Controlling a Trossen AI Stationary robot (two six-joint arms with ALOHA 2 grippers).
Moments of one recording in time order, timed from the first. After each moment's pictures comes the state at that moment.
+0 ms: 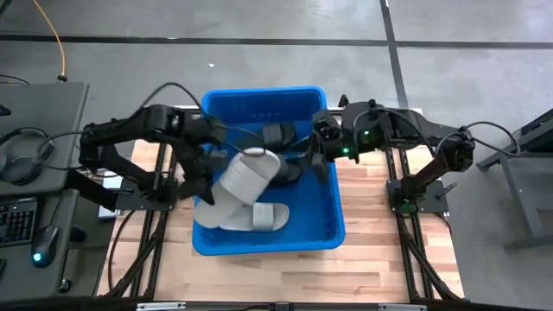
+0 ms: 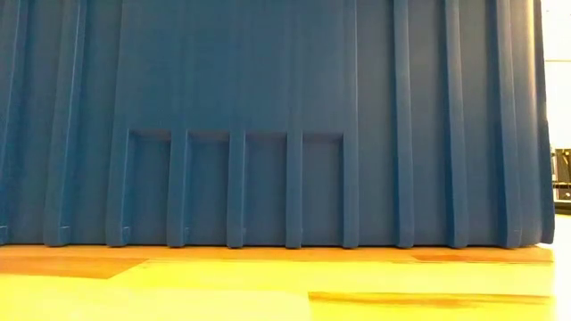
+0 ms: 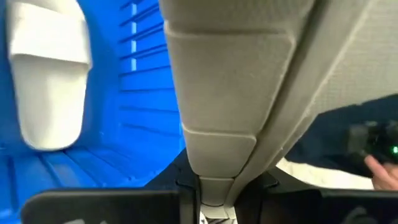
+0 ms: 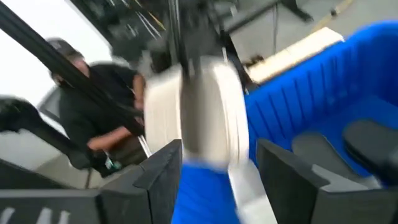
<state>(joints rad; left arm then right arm) 0.14 1.38 1.73 -1.45 0.71 -0.34 0.10 1.55 2.01 -0.83 0.04 0.54</state>
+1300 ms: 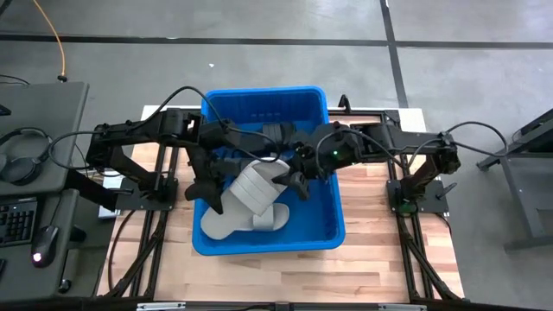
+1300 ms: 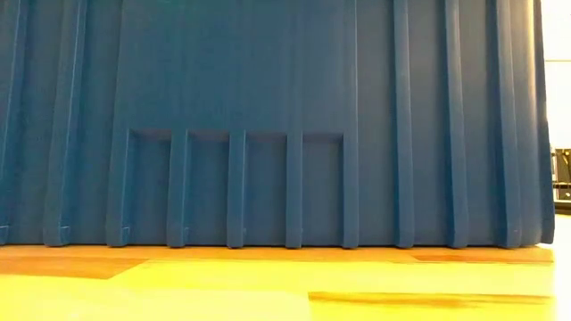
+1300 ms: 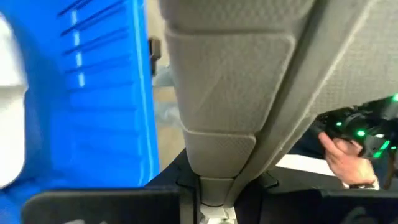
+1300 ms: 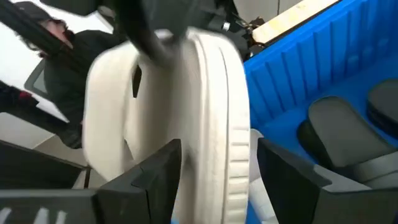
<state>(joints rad) 0.12 1.46 1.73 -1.32 0.89 -0.35 0.14 1.67 2.01 -0.84 0.02 0.60</state>
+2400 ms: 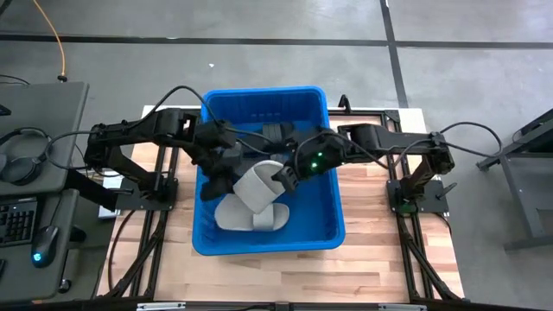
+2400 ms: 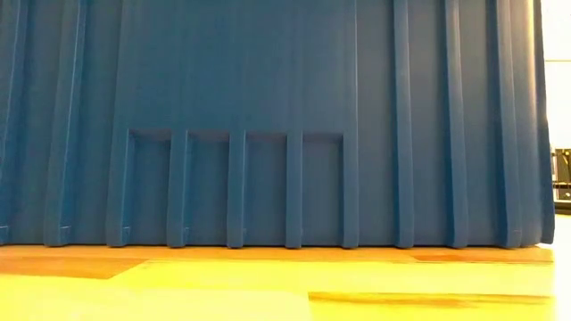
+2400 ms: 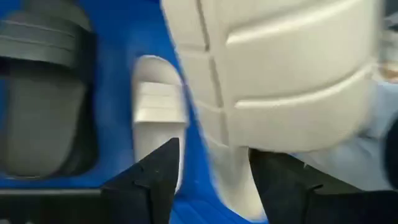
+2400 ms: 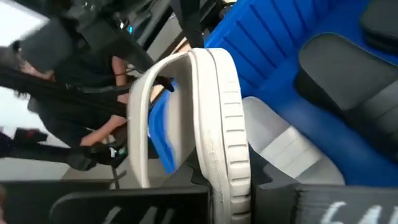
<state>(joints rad) 0.12 1.44 1.73 -1.33 0.34 -0.21 0.12 1.72 2.01 -0.91 -0.01 0.90</state>
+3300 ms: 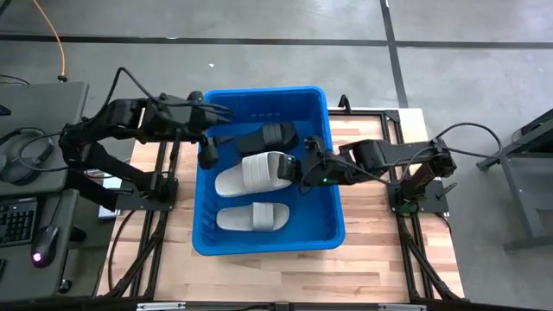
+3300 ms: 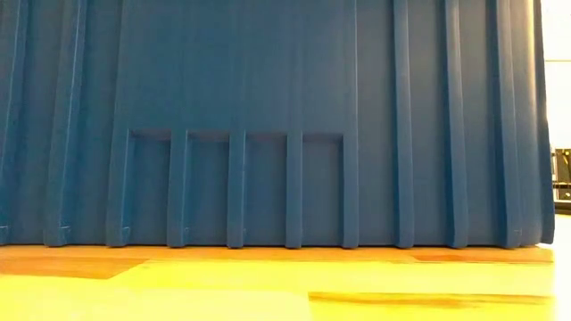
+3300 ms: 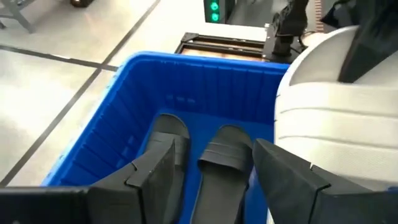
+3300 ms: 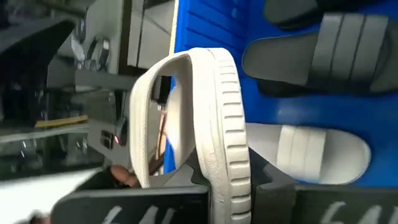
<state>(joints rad) 0.12 1.24 1.73 -1.10 -0.33 -0.09 0.24 1.72 2.01 -0.99 0.42 1.58</state>
